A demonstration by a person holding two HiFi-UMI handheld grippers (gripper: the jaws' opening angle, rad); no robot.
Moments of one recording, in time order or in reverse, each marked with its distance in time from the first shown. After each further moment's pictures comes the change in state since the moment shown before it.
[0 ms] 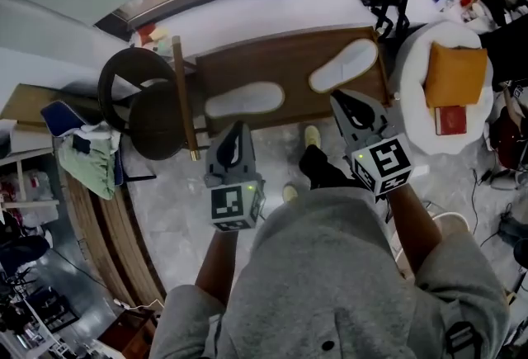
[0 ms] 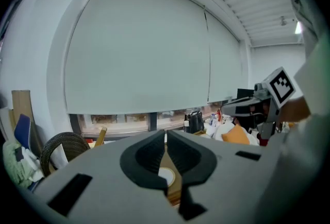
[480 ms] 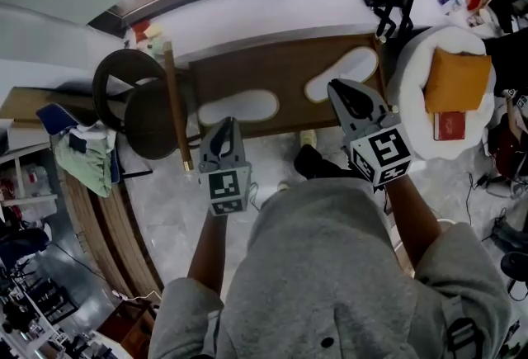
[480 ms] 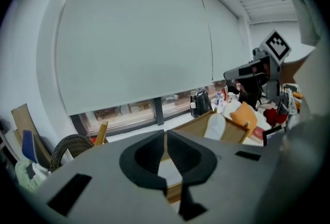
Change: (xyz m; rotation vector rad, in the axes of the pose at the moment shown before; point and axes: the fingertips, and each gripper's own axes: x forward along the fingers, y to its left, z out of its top) left arm 0.075 0.026 -0.043 0.139 0.175 0.053; right arm 0.048 -0.062 0.006 0.027 0.020 0.037
